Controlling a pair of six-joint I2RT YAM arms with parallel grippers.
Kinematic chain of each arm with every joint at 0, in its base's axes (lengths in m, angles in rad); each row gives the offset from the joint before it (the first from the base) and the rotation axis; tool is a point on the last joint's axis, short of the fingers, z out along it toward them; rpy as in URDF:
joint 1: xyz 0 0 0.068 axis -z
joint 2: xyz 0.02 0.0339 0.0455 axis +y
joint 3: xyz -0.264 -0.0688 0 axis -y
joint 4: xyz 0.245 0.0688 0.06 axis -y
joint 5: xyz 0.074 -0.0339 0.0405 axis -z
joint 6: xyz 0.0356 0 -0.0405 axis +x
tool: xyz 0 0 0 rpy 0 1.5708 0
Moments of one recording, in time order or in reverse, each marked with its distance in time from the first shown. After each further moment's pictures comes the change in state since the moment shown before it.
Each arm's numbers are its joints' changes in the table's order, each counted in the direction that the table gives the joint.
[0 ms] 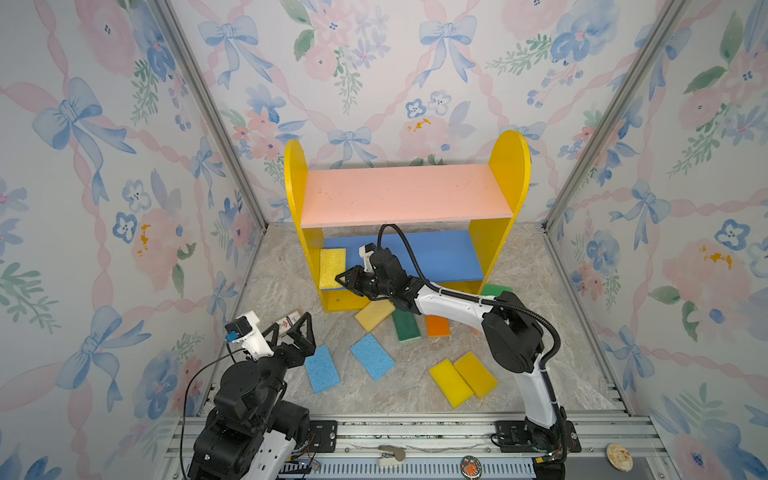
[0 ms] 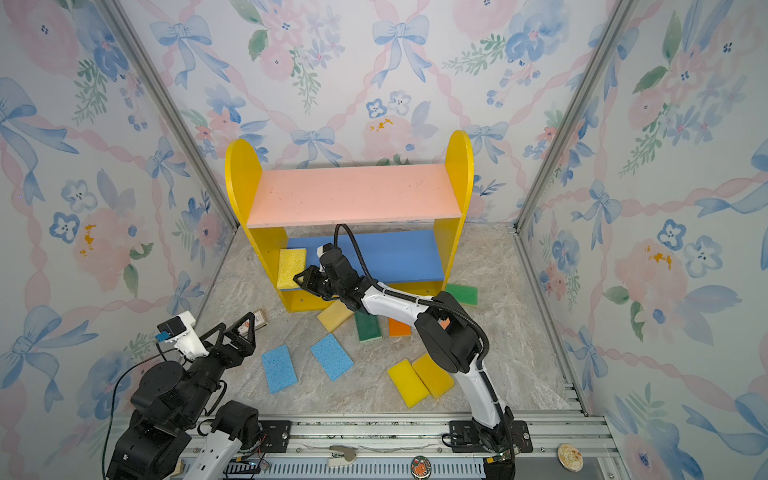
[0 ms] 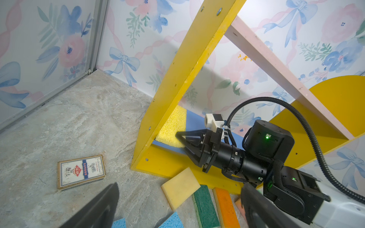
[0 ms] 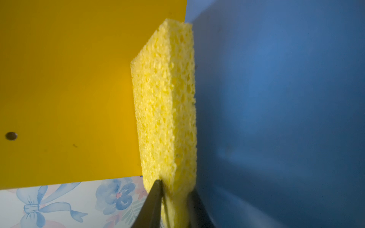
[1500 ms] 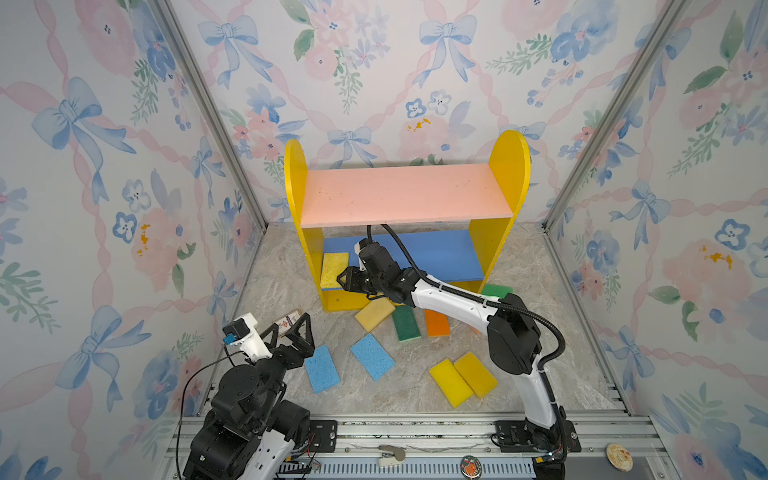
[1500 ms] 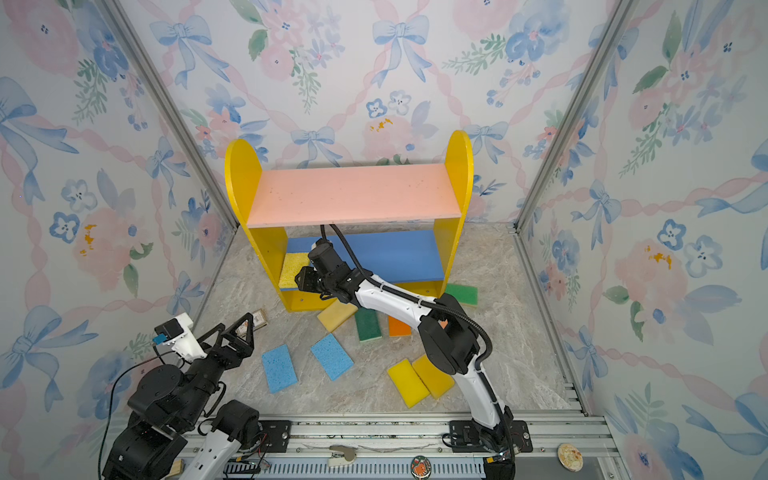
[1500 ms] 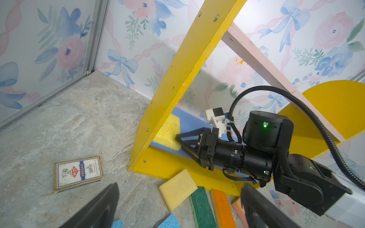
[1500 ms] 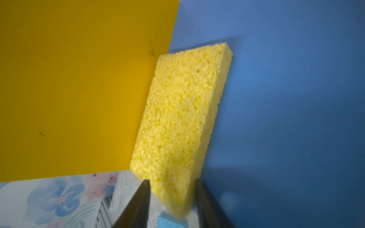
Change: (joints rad) left arm 0.075 -0.021 -0.002 0.000 -0.071 -0.023; right arm -0.022 0.015 0.195 -0.367 0.152 -0.259
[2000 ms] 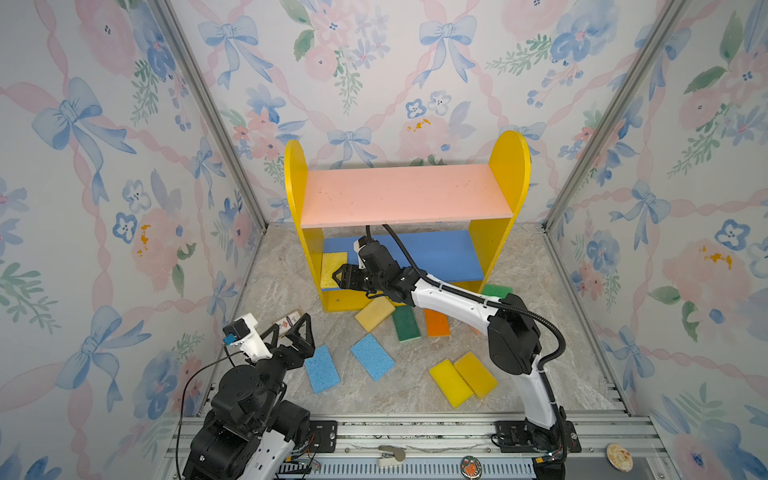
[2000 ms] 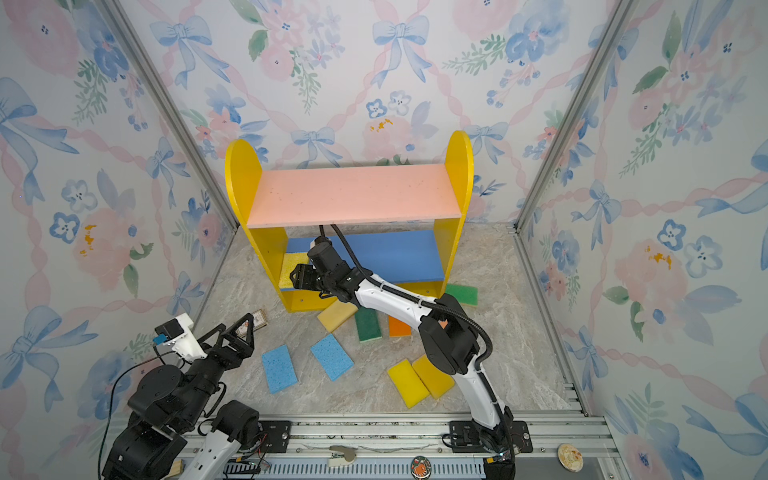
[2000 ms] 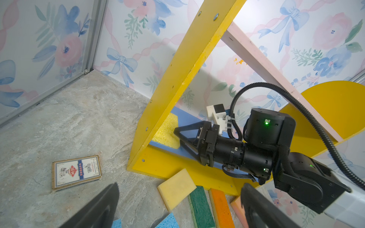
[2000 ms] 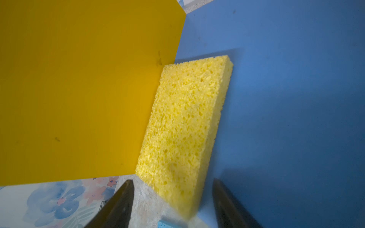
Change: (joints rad) left arm 0.006 0.000 0.000 0.000 0.000 -0.013; right arm 0.008 -0.014 -0.004 0.007 0.015 -0.039
